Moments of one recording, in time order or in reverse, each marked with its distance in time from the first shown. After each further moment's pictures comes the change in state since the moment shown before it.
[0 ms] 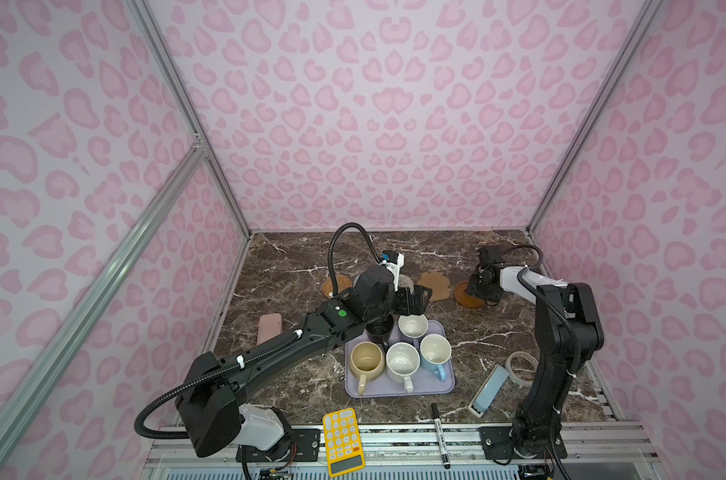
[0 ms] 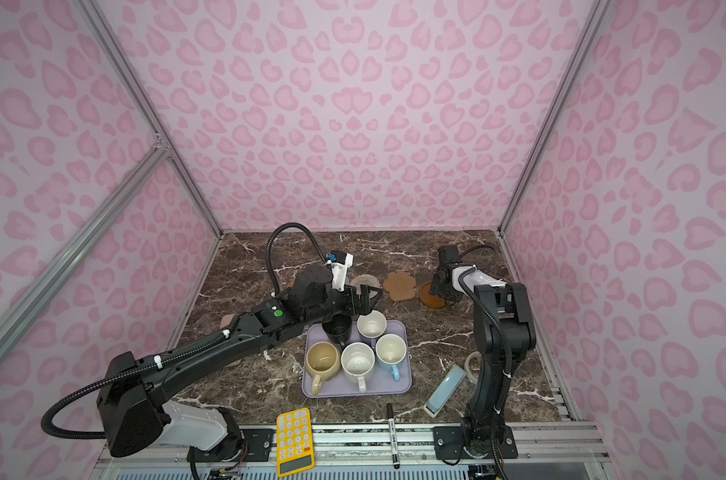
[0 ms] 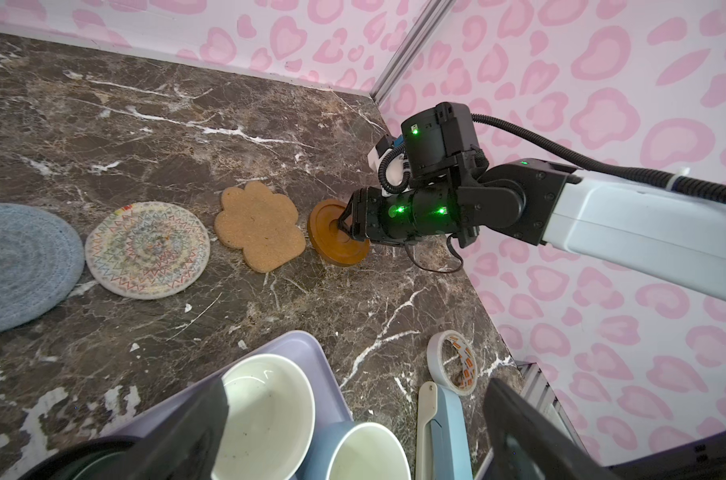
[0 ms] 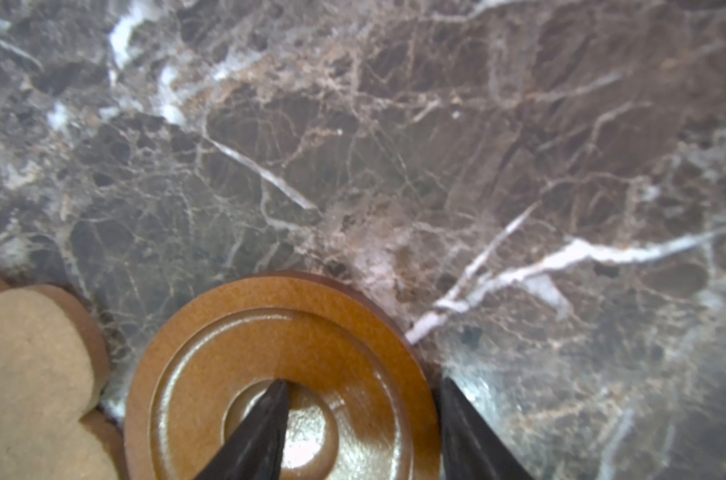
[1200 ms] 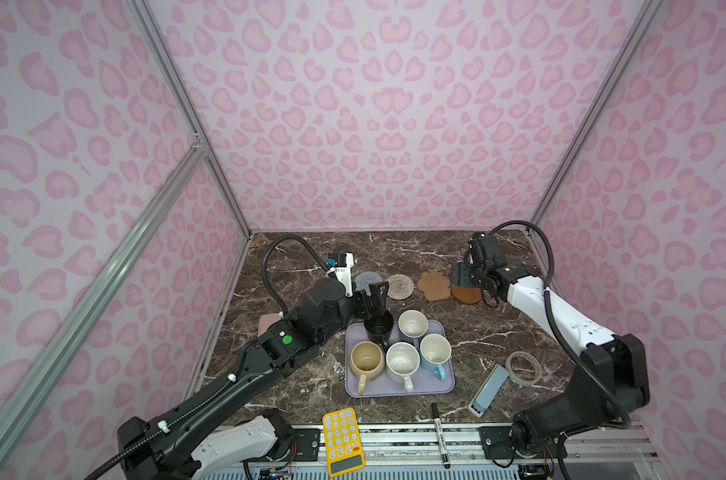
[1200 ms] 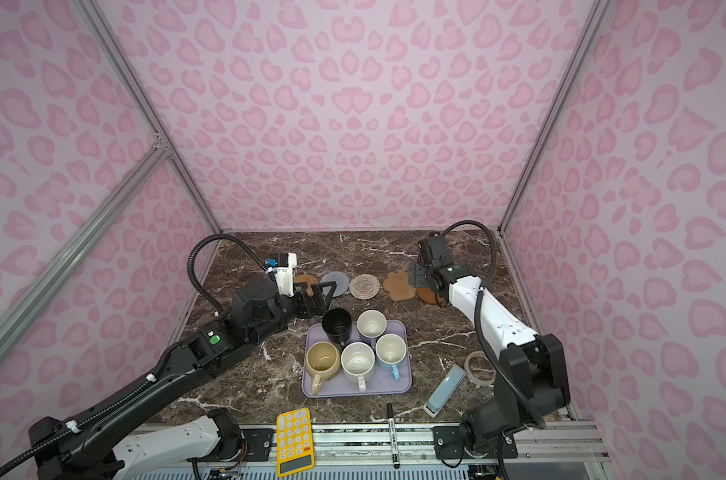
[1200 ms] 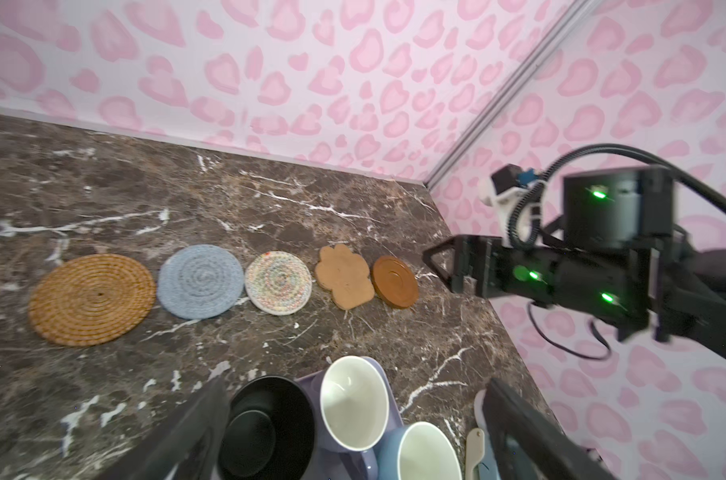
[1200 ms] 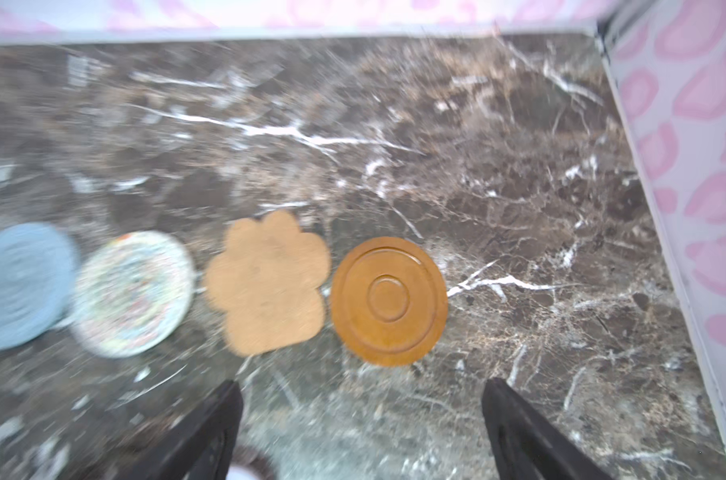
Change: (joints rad) left arm 0.063 -0.426 -0.167 -0.143 -0.257 0.031; right arm 0.276 -0.510 -0.098 -0.080 0.158 -0.135
